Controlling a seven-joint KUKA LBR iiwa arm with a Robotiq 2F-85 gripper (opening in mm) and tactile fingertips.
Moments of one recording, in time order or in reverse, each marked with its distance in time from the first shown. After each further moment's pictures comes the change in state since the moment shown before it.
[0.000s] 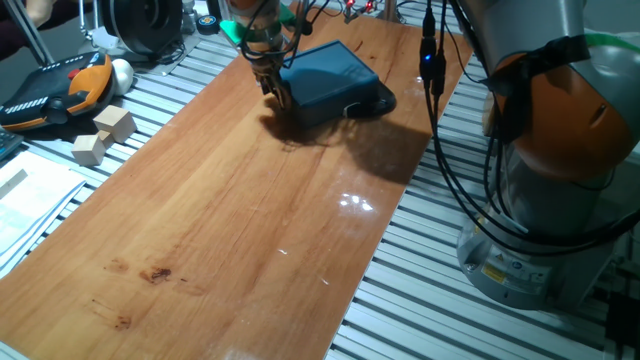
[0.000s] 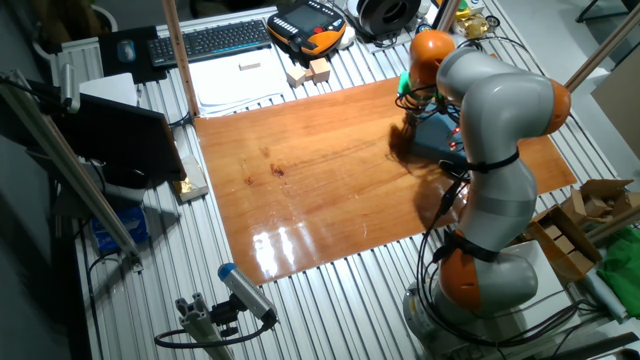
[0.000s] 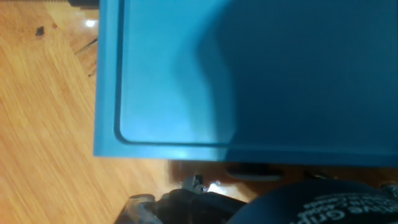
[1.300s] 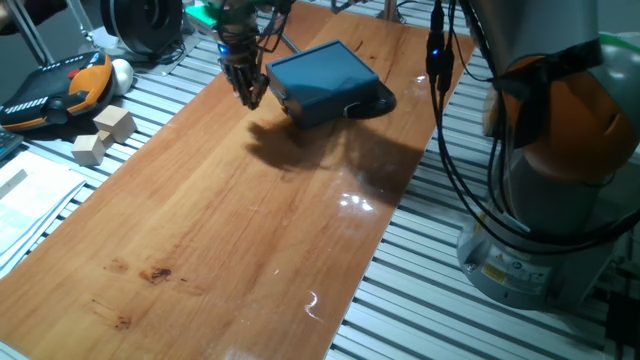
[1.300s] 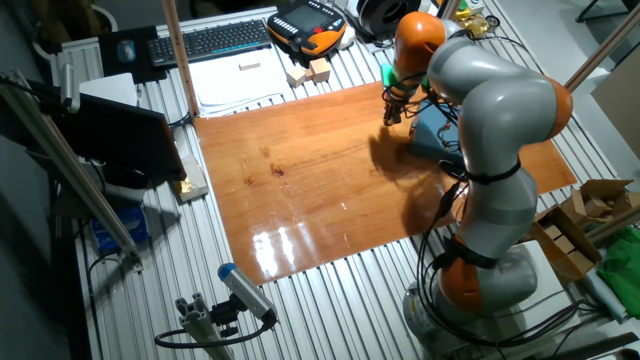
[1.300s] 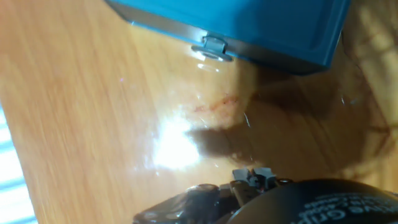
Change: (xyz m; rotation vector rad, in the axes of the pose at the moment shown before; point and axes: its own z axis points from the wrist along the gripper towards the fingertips) arm 0.072 -0.051 -0.086 0.042 0.089 -0.313
